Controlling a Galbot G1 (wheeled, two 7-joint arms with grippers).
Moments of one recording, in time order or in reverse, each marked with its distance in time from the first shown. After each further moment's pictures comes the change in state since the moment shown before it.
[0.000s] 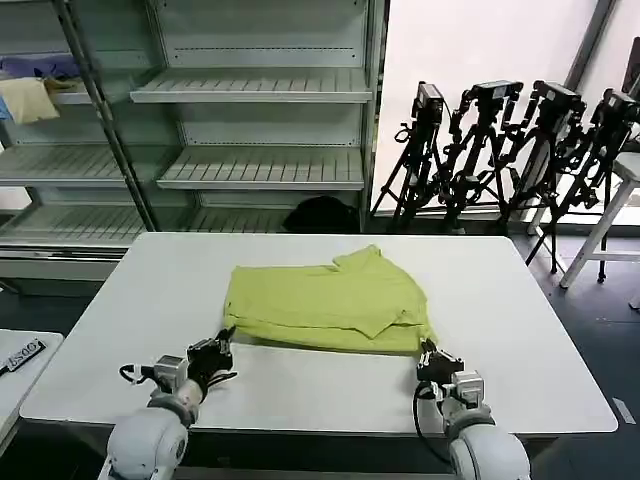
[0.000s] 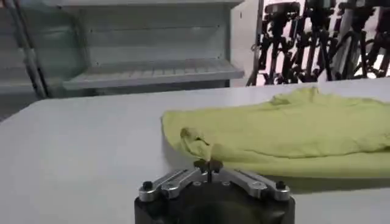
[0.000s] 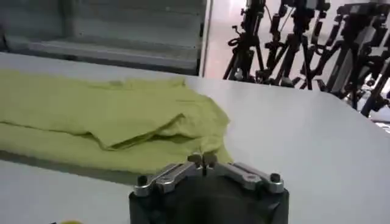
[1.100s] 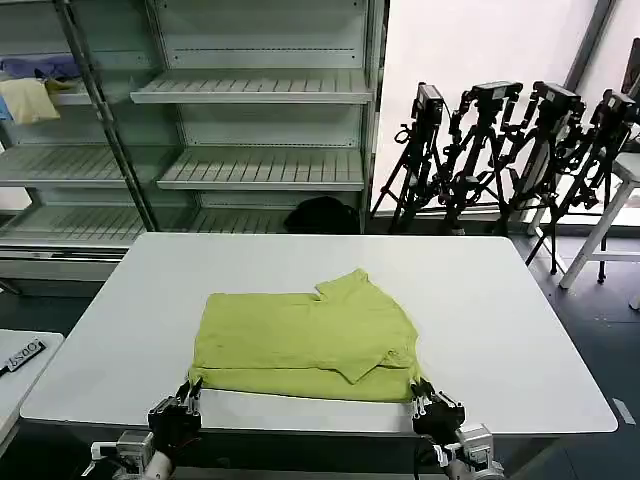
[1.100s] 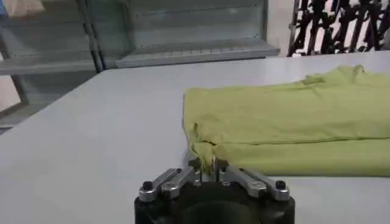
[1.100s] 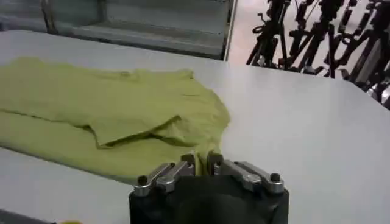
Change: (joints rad) left arm 0.298 -0.025 -0.070 -0.125 0.038 -0.108 -0.129; right arm -0.211 -0.005 -0.029 0.156 -0.048 -0.008 -0.039
